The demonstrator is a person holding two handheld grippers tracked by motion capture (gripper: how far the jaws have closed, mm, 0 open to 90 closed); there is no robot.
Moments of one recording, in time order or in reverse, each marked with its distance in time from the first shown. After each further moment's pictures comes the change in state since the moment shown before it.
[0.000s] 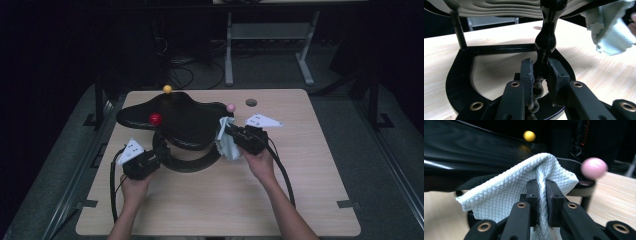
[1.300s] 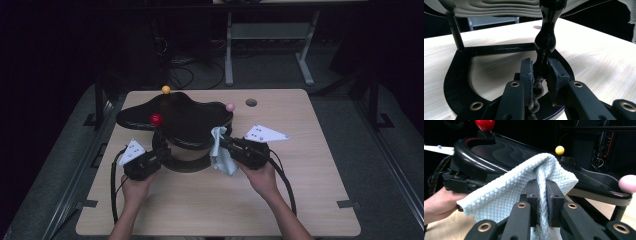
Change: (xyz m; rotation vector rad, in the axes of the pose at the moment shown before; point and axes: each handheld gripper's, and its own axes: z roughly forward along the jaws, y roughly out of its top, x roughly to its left) left arm -0.003 0.000 0.000 0.005 0.000 0.007; right arm 0.048 0.008 -0.043 -0.074 0.161 -0.050
